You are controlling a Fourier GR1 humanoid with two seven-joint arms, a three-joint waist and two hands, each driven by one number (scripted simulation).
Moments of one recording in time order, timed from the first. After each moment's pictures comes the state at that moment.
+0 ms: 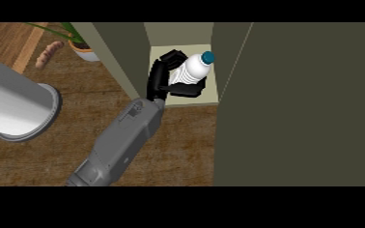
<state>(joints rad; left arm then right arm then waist) -0.80 0.00 -0.38 -0.66 0.48 0.45 -0.38 1.06 -0.41 0.34 -2.49 -0.05 0.18 -0.51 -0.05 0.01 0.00</state>
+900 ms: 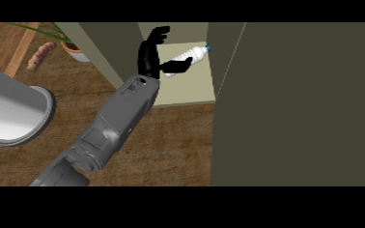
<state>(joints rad) -1.10 0.01 -0.36 -0.20 0.40 0.77 -0.39 1.06 -0.41 0.27 -2.47 -0.08 0.24 -0.57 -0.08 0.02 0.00</state>
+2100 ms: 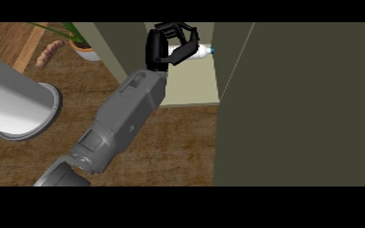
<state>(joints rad) -1.07 0.00 -0.26 -0.43 0.62 0.43 -0.67 1.06 -0.40 0.30 -2.49 -0.08 0.28 -0.54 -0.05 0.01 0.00</state>
